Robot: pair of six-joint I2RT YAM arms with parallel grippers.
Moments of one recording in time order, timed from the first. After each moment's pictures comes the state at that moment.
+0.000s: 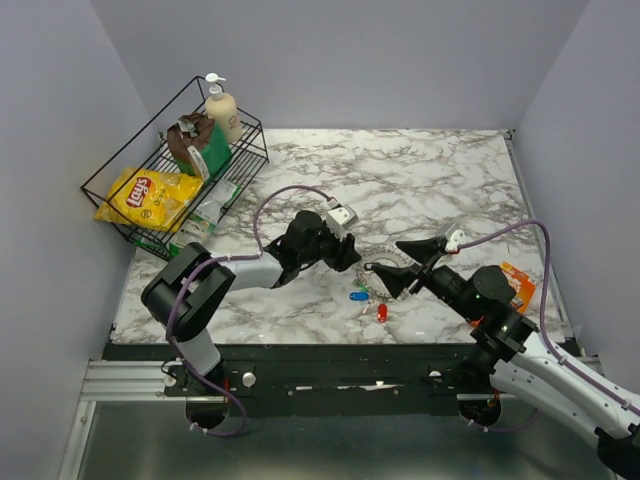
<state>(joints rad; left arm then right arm) -0.72 1.70 0.77 0.53 0.37 -0.13 0.78 0.53 0.40 0.19 -0.03 0.17</state>
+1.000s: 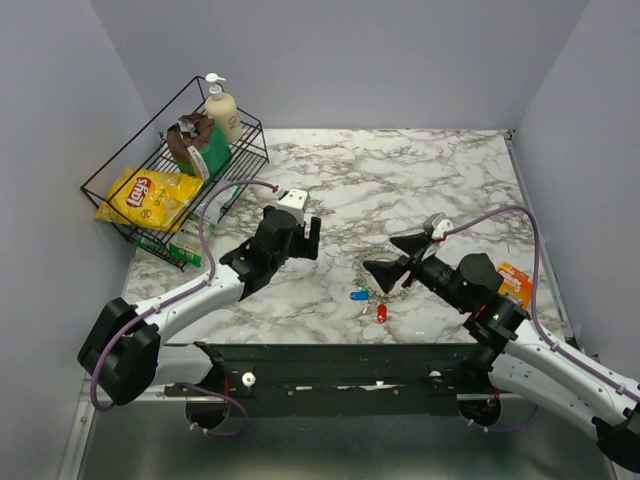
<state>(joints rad) -0.70 1.24 0.73 0.06 -0.26 -0.26 0.78 0.66 0.47 0.18 -0.03 0.19</state>
